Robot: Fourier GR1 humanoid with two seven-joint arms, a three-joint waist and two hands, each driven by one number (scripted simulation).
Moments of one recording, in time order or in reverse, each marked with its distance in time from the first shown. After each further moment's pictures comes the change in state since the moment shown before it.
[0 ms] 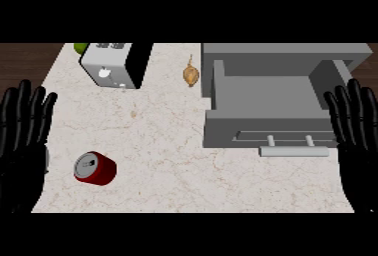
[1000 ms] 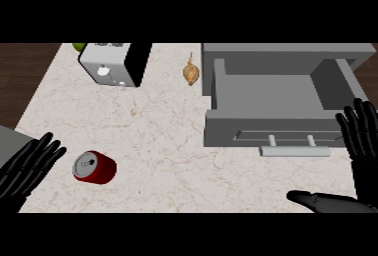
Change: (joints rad) left arm 0.276 0.228 0.091 -0.096 0.380 -0.431 0.169; right arm 0.120 -0.011 -0.092 0.005 -0.023 -0.014 0.190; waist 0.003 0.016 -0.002
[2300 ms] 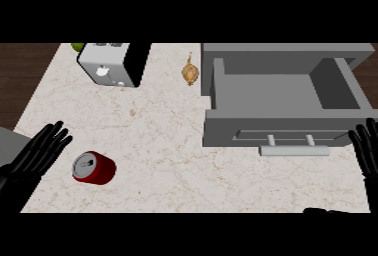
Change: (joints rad) left arm -0.108 -0.125 0.117 0.264 -0.109 -0.114 -0.027; right arm 0.120 0.020 -0.109 0.041 -0.045 0.140 -0.145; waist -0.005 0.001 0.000
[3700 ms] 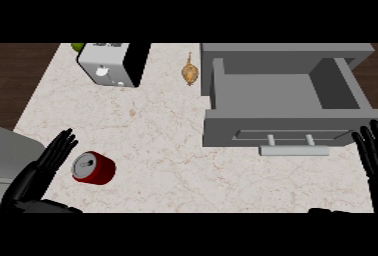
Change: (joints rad) left arm -0.131 0.043 0.081 0.633 -0.313 -0.036 -0.517; right arm -0.007 0.027 -0.064 0.027 0.007 0.066 -0.027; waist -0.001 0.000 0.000
